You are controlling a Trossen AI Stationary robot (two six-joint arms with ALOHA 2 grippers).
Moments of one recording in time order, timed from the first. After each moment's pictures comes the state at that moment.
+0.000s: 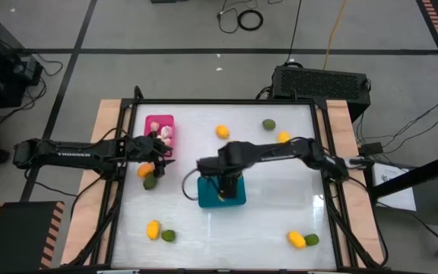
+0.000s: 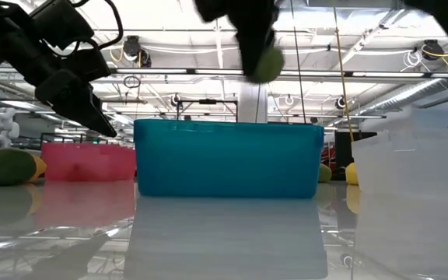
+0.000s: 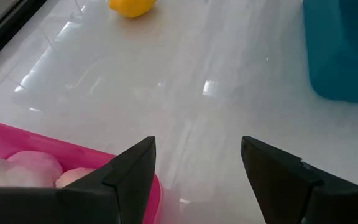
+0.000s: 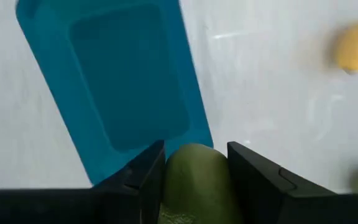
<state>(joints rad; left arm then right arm) 0.16 0.77 0.32 -0.26 -0.10 -0.04 0.14 2.21 2.29 -1.57 0.14 0.35</state>
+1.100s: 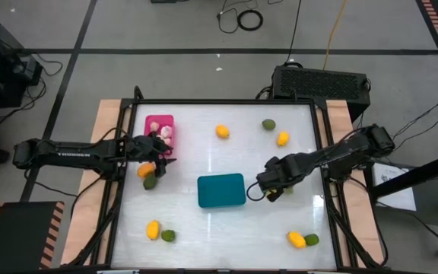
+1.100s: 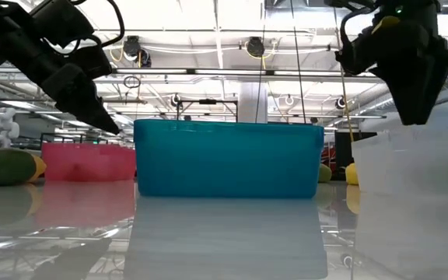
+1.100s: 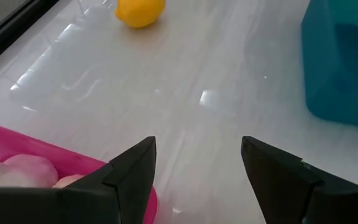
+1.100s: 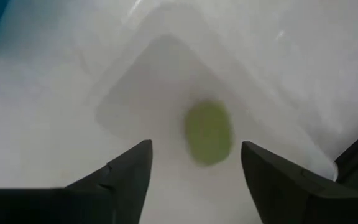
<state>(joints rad) 0.15 0.77 0.32 -0.22 -0.11 -0.10 0.27 1.54 1.13 -1.24 0.03 1.19</state>
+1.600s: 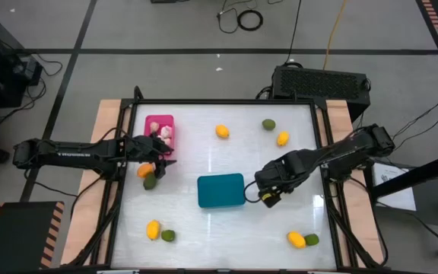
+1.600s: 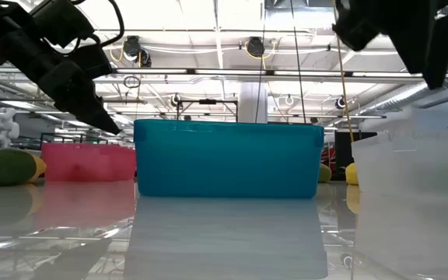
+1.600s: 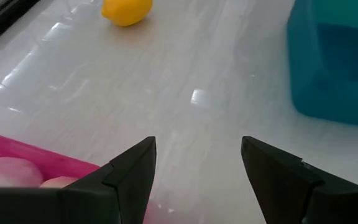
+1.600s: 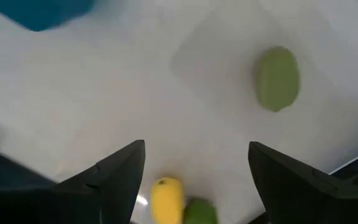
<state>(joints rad) 0.15 0.77 0.32 -0.22 -0.06 -0.10 0.29 1.54 1.29 -1.27 -0.17 1.25</state>
